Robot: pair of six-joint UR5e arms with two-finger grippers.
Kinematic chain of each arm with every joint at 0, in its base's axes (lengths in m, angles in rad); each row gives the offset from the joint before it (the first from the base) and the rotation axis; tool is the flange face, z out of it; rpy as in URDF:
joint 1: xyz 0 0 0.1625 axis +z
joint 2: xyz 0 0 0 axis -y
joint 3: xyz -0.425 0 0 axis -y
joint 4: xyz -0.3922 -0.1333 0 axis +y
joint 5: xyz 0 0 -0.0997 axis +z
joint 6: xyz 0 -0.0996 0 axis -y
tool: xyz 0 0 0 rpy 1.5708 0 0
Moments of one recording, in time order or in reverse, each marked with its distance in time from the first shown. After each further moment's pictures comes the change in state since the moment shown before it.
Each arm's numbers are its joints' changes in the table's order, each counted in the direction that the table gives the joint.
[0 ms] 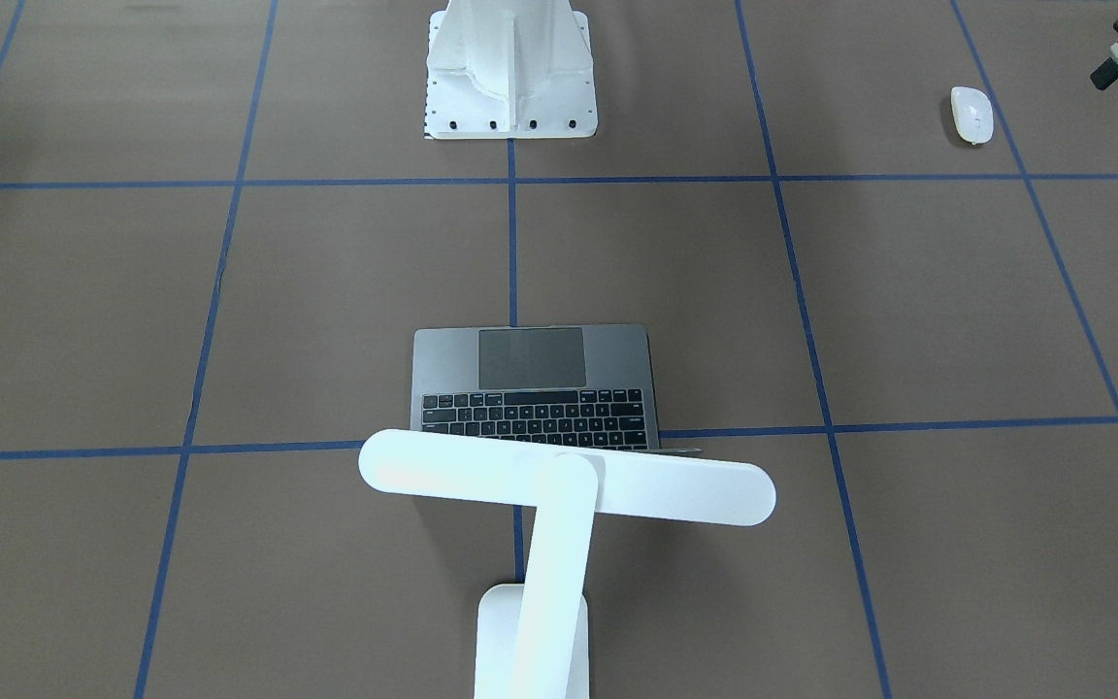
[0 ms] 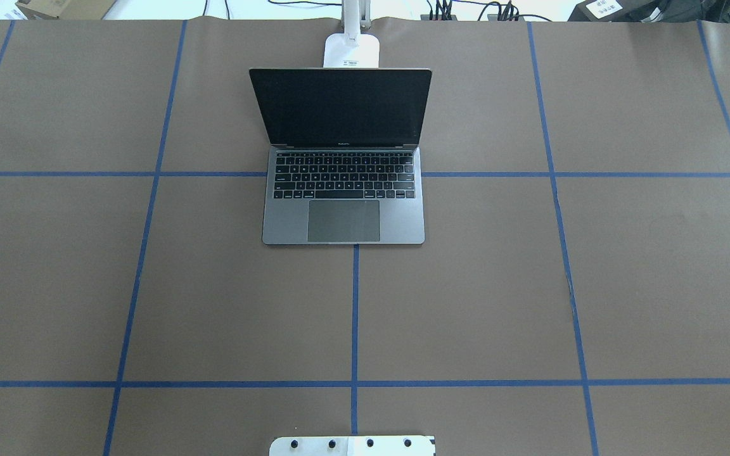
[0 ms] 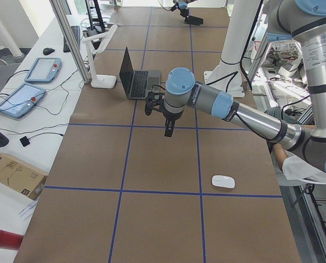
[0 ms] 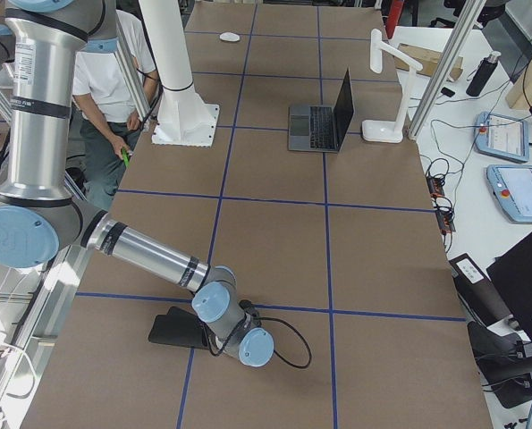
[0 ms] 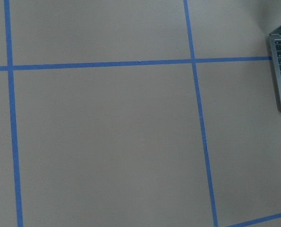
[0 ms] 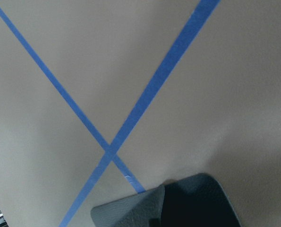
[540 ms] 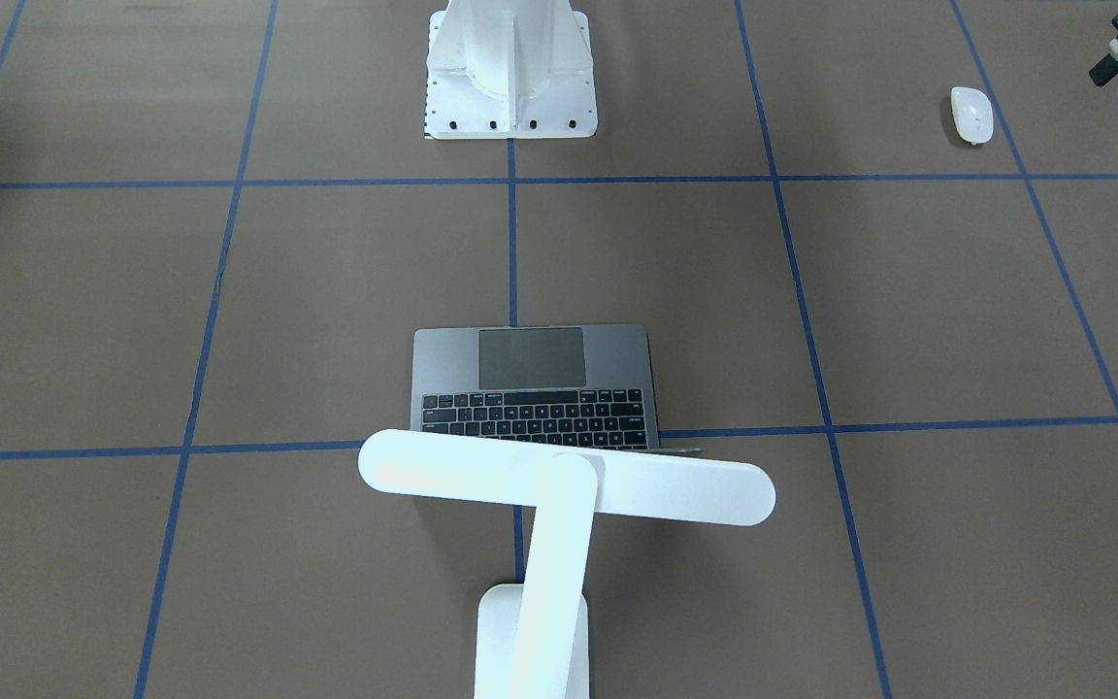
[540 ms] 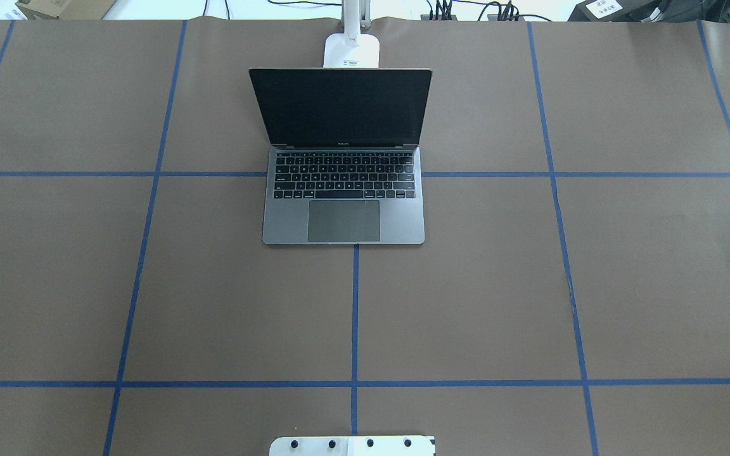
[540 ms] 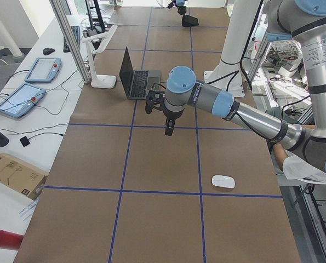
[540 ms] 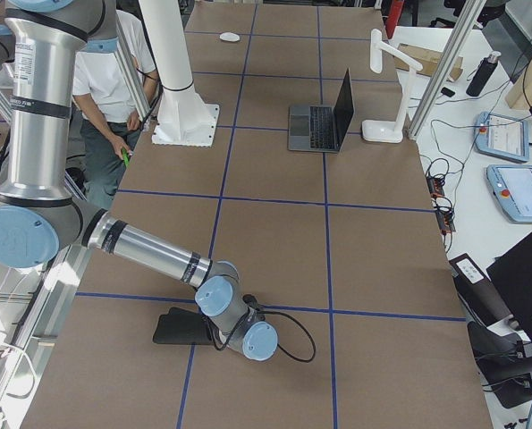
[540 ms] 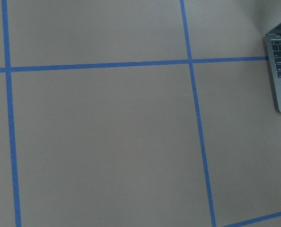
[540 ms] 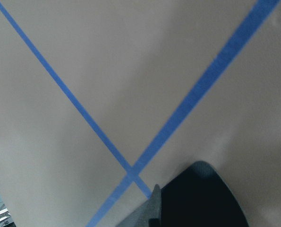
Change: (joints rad) left arm 0.000 0.001 -0.007 0.000 0.002 -0.001; right arm 0.002 0.010 0.220 0.258 -0.030 0.000
